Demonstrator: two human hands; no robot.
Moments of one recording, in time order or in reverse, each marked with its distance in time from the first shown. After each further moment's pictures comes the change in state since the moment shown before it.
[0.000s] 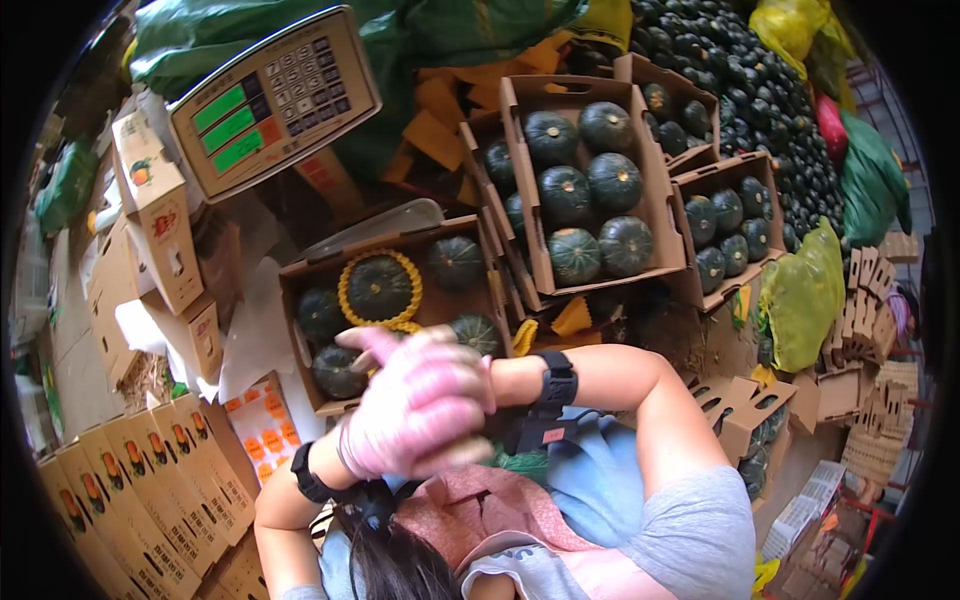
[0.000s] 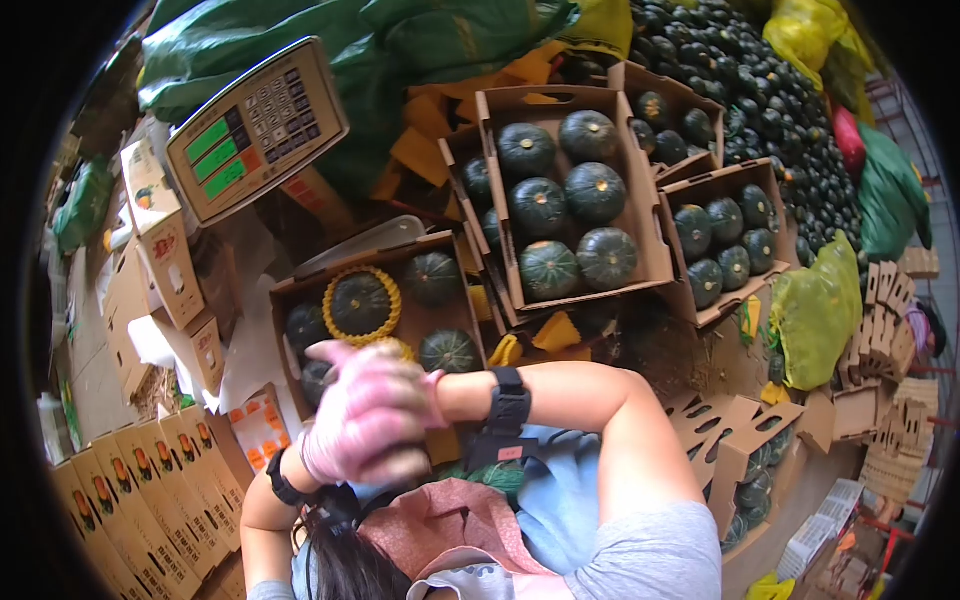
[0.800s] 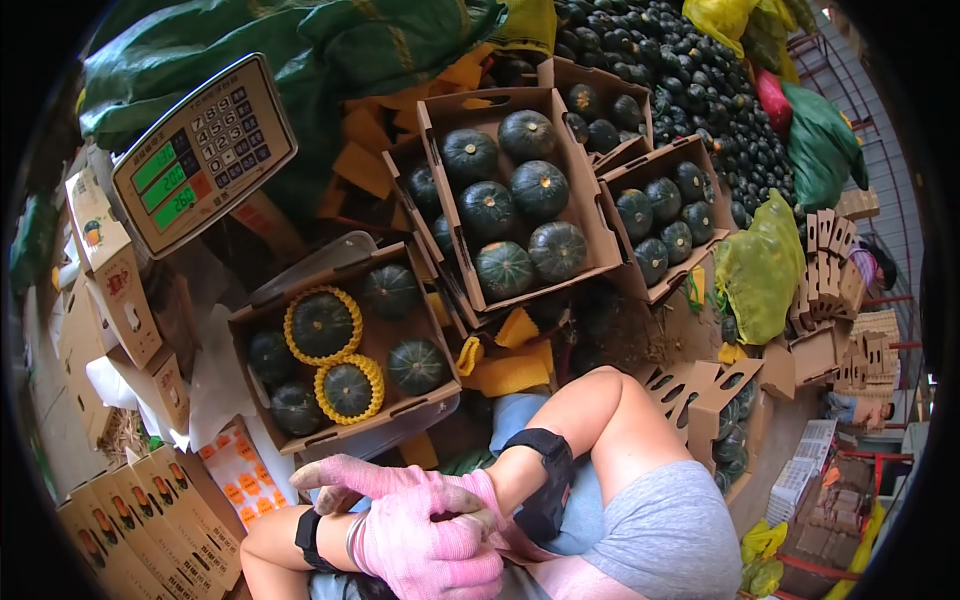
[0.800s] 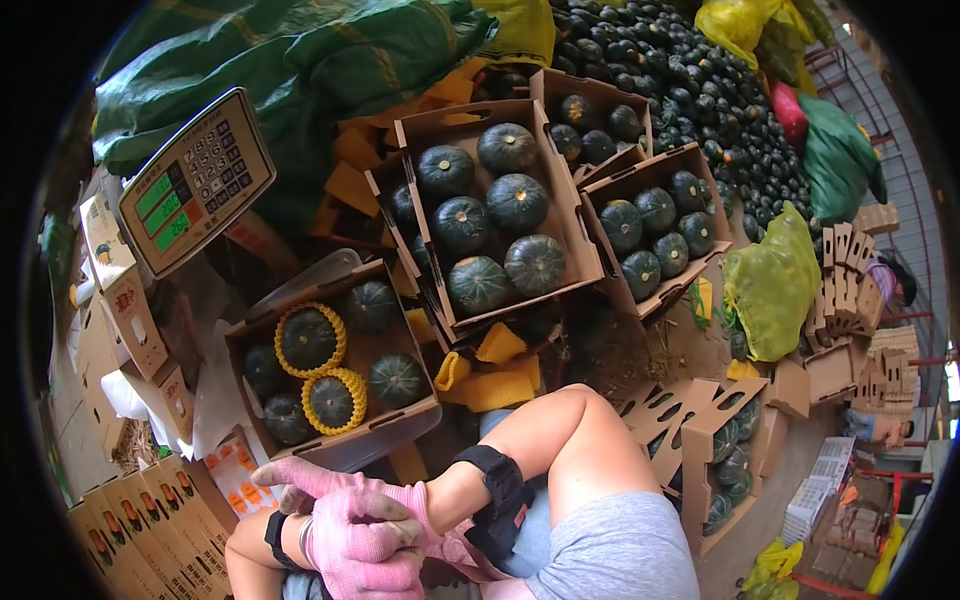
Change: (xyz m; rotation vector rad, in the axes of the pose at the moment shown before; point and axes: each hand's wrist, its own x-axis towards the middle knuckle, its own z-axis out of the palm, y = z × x) left_hand 0.030 0.063 0.017 -0.259 -0.176 0.407; right_hand -0.058 -0.061 0.055 0.148 -0.282 -0.174
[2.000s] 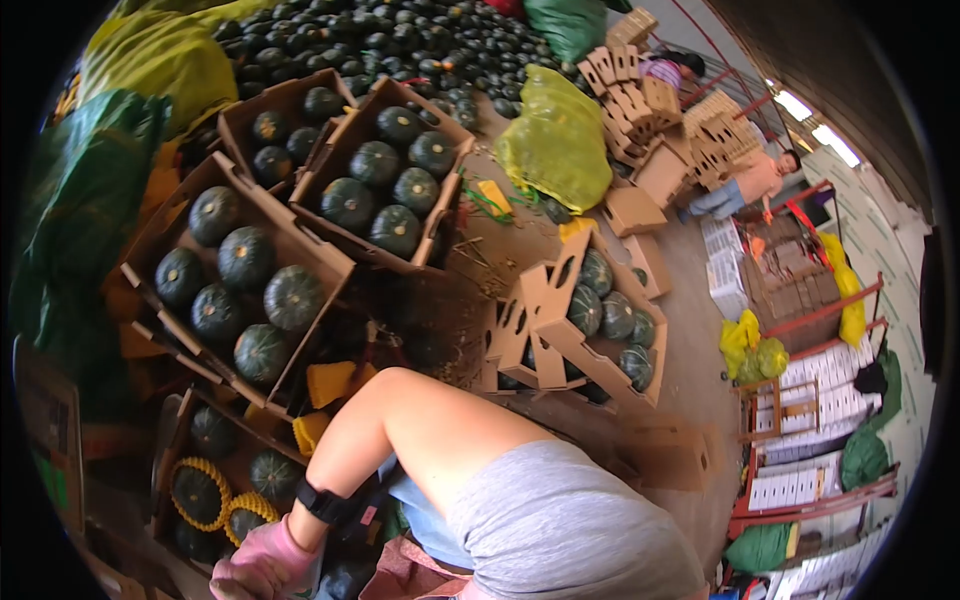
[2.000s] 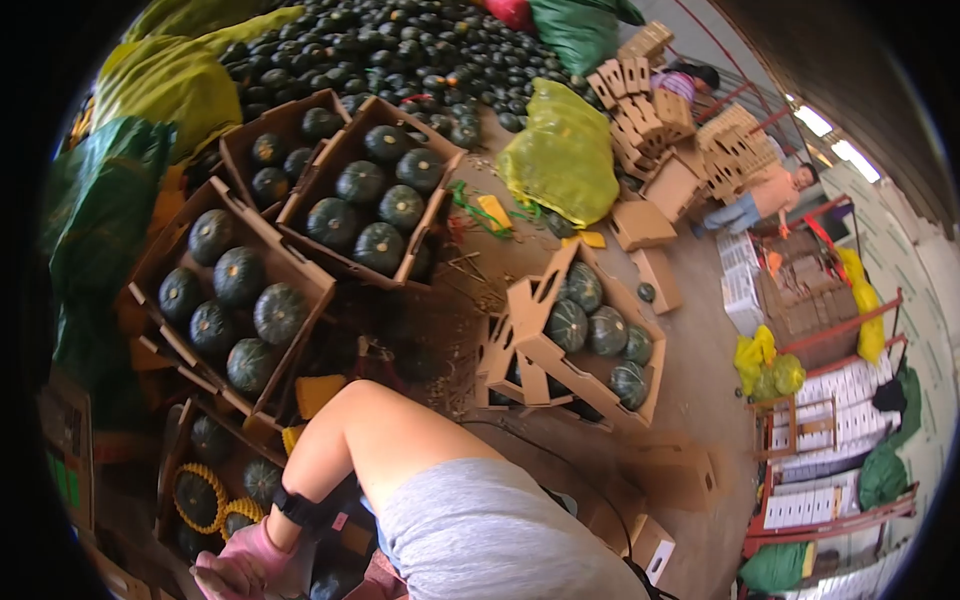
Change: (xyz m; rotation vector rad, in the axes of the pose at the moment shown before) left_hand -0.161 -0.028 0.007 -0.460 0.983 -1.101; right_hand 0.018 0.032 -0.050 -0.023 0.198 0.207
